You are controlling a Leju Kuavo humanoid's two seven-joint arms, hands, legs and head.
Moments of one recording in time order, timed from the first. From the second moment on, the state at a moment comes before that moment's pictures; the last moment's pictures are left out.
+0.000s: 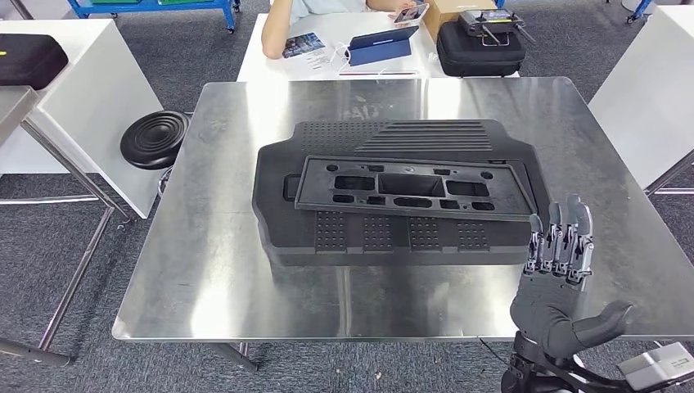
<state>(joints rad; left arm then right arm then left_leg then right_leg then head) -0.05 -0.18 1.09 -0.21 -1.22 0.15 -0.11 0.30 0.11 0.01 -2.10 -0.24 0.03 -0.40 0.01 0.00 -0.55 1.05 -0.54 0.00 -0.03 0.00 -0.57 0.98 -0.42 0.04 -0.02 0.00</state>
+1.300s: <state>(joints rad) -0.04 -0.18 1.09 -0.22 -1.25 0.14 -0.13 0.30 0.13 -0.04 -2.07 -0.23 0.02 -0.36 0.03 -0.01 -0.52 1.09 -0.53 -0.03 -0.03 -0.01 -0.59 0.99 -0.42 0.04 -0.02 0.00</state>
